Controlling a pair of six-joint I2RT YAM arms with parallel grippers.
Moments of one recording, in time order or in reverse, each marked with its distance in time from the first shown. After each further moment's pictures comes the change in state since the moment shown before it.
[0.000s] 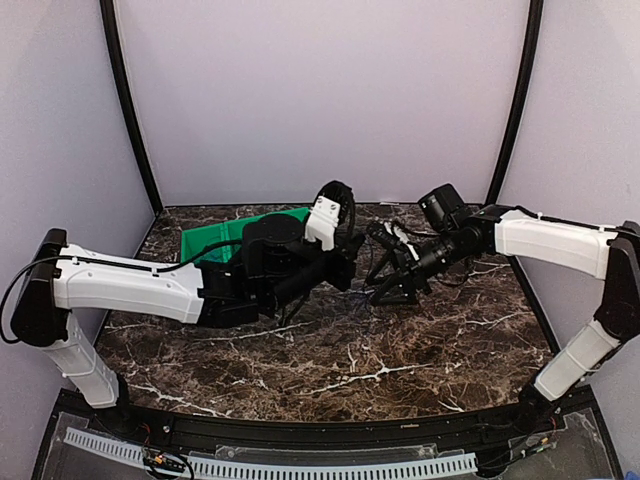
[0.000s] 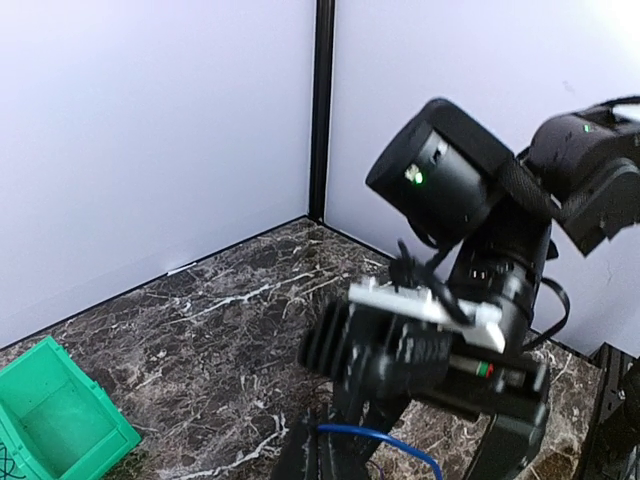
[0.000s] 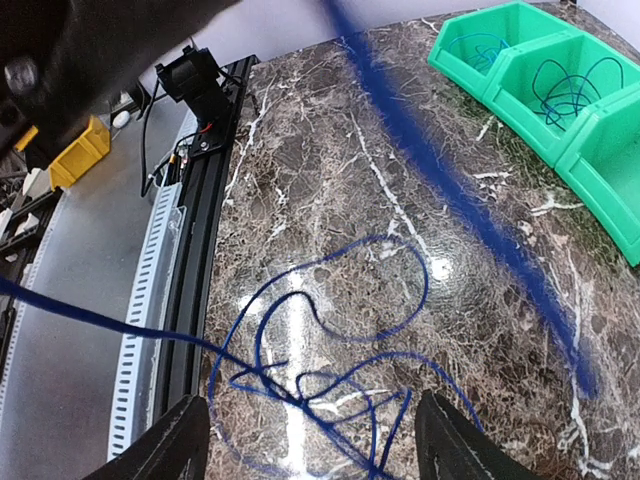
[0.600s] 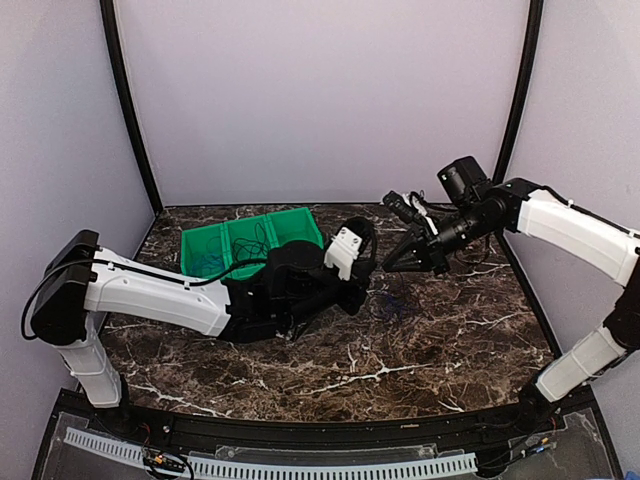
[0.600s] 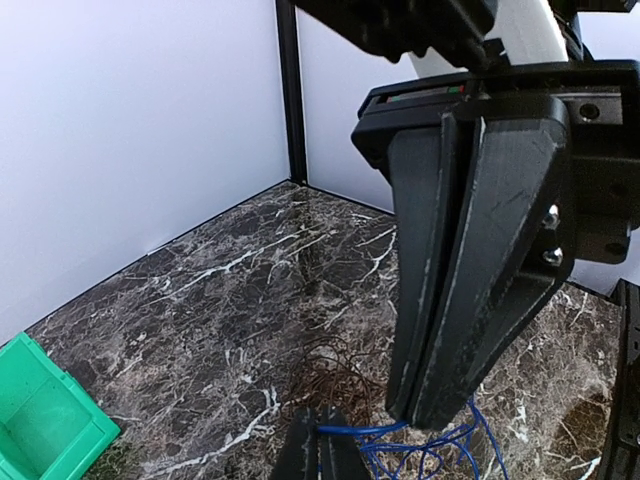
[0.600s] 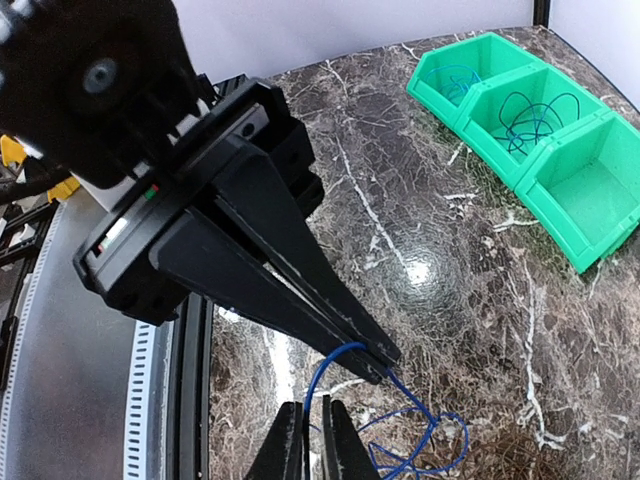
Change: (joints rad) left arm -0.002 0.115 -0.019 0.069 0.042 0.077; right arm -0.040 -0.076 0.143 -0.203 0.022 -0.030
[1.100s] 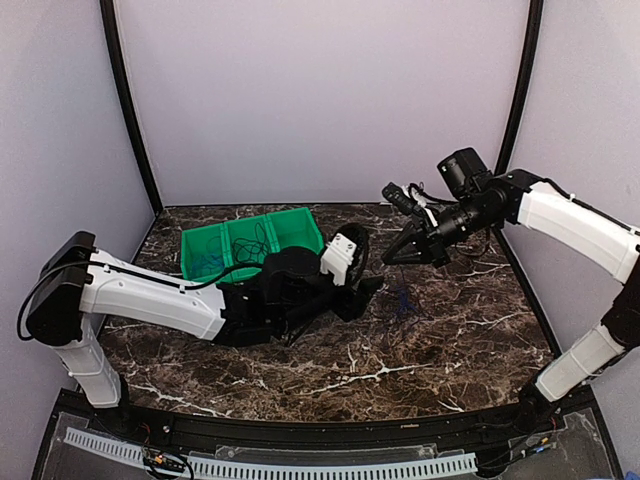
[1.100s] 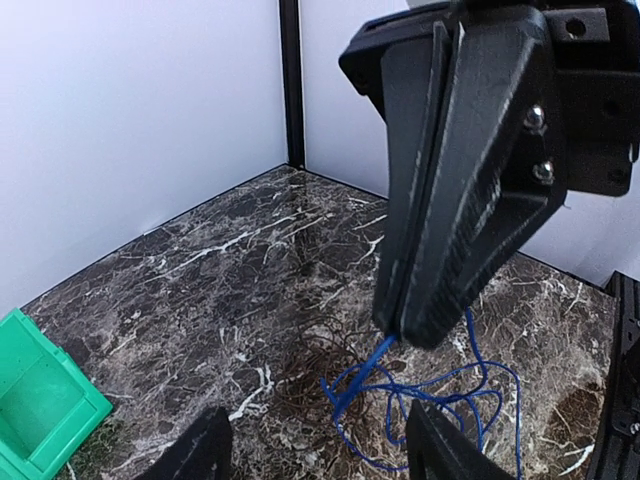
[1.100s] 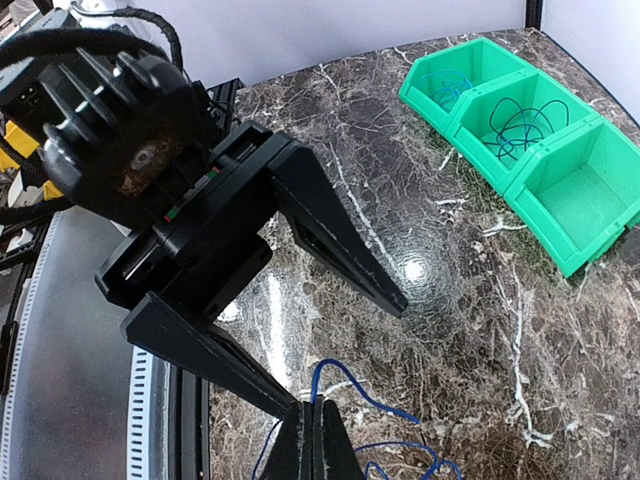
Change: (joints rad) left arm -0.014 -0.026 -0.050 -0.013 0.000 -0.040; right arm -0.001 0.017 0.070 -0.043 0.021 0.004
